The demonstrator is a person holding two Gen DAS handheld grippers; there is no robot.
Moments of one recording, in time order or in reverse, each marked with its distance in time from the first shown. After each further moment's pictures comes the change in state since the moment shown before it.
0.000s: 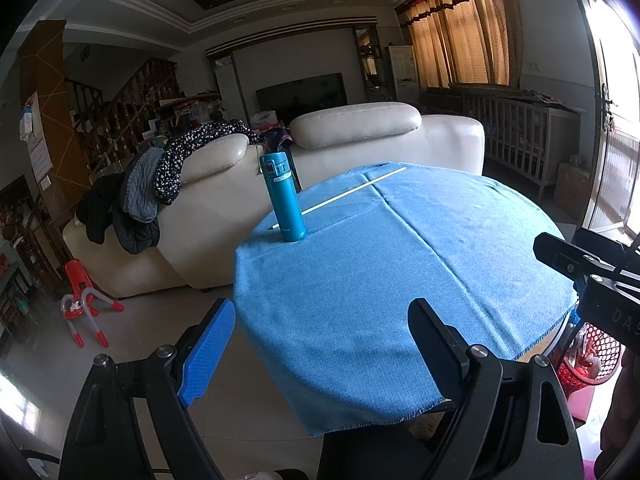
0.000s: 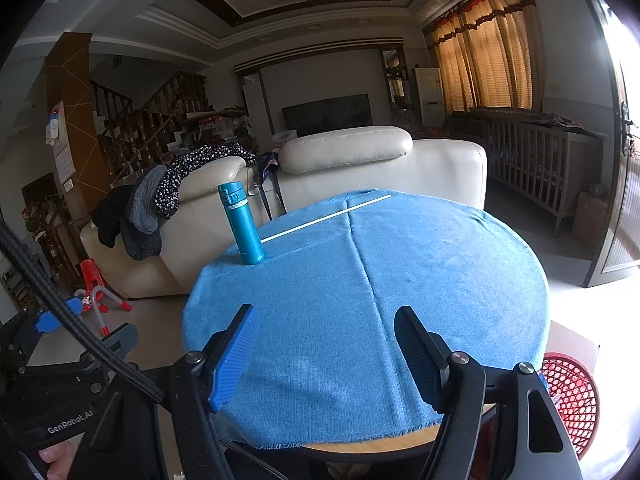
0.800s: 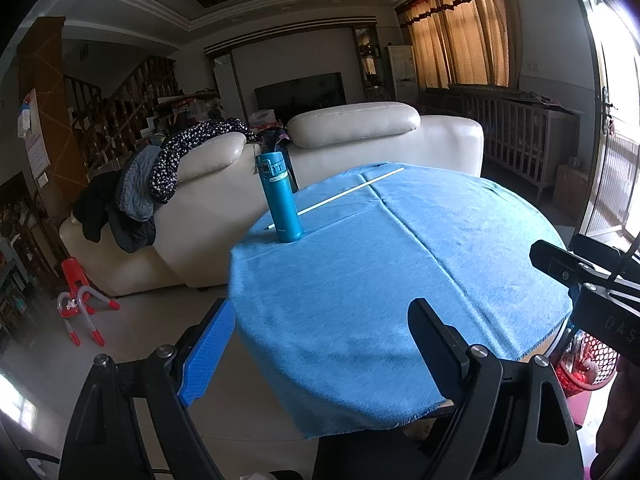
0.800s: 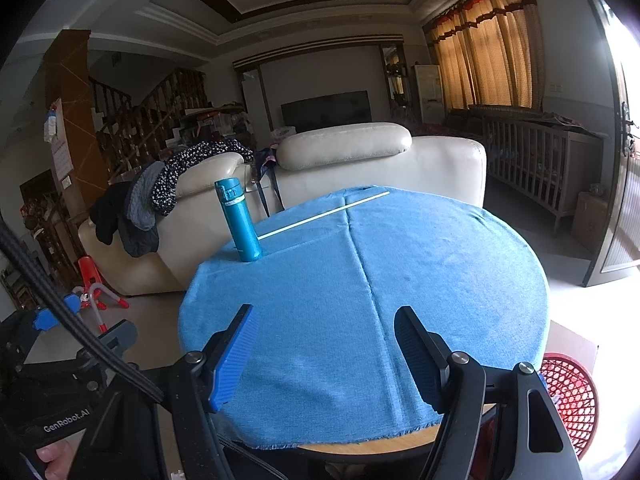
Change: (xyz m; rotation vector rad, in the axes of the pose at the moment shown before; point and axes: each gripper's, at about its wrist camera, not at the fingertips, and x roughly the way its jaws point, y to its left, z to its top) left arm 0.009 -0.004 0.005 -0.008 0.004 -0.015; right arm 0.009 -0.004 -0.001 -0.006 0.019 -0.013
